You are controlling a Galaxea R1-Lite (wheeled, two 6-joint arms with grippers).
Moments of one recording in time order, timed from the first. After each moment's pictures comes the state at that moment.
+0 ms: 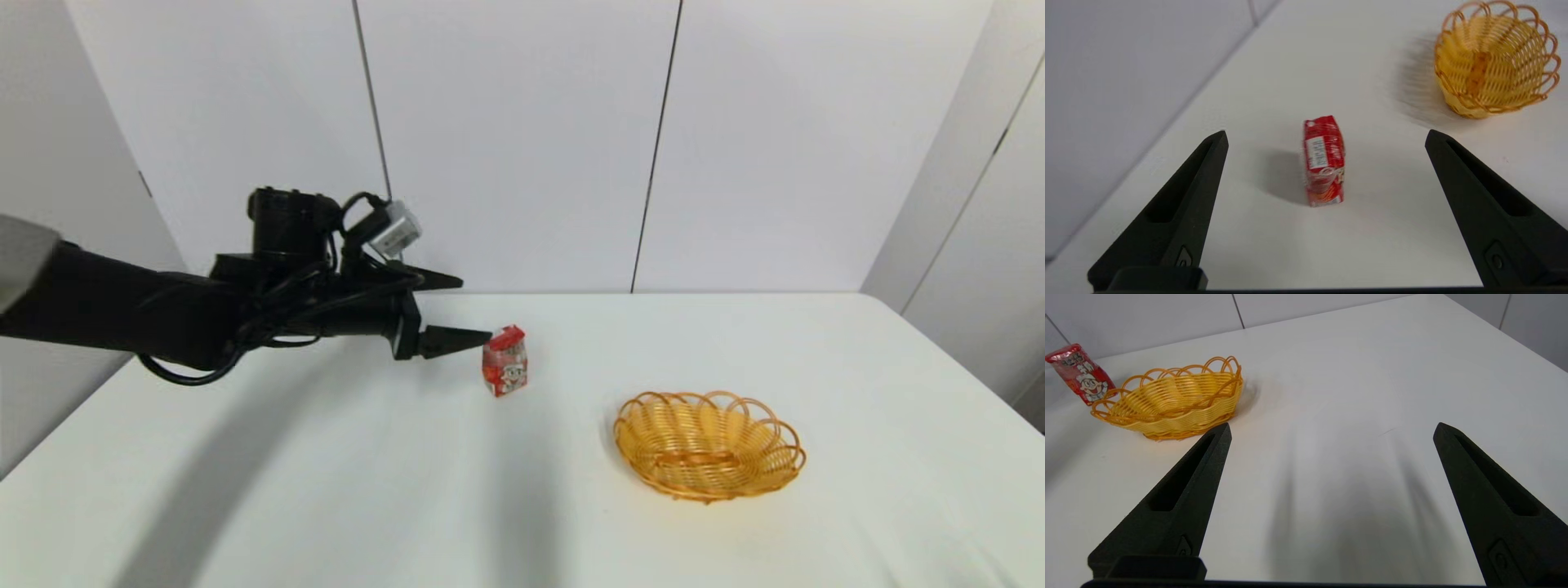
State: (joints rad) left arm -0.31 1.92 -1.13 -0.36 -0.80 0.42; right arm 0.00 0.00 0.00 0.02 -0.05 0.17
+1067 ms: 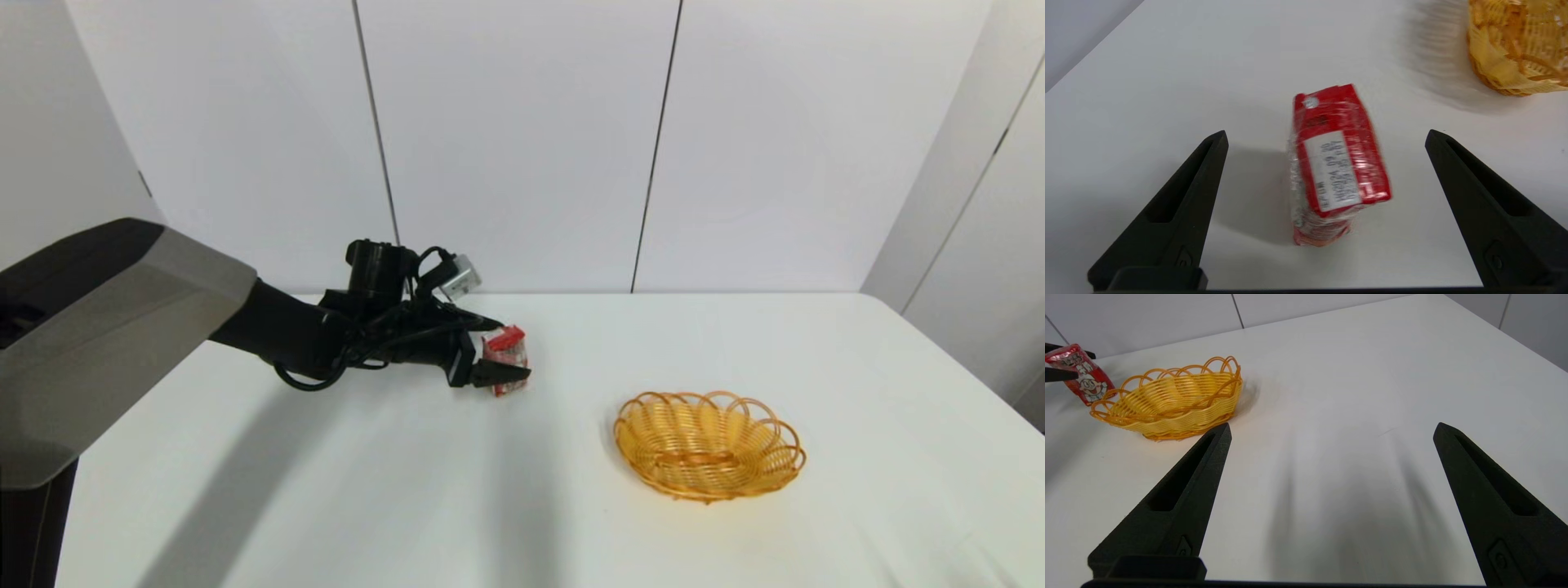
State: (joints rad) left arm -0.38 2.19 -1.29 -0.36 -0.80 0.39; right arm 0.00 0.00 0.00 0.02 -0.05 0.17
